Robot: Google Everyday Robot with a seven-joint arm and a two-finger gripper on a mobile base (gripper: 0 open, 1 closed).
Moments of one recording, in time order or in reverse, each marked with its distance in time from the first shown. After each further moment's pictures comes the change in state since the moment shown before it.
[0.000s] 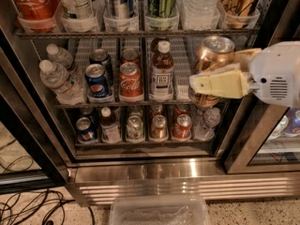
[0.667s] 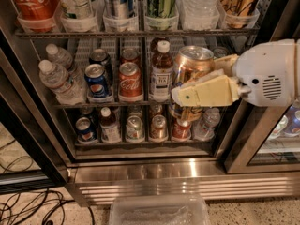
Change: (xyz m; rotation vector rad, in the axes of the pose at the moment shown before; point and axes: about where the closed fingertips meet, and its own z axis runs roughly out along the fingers) arm -0.005 0.057 0.009 -0.287 0.048 0.030
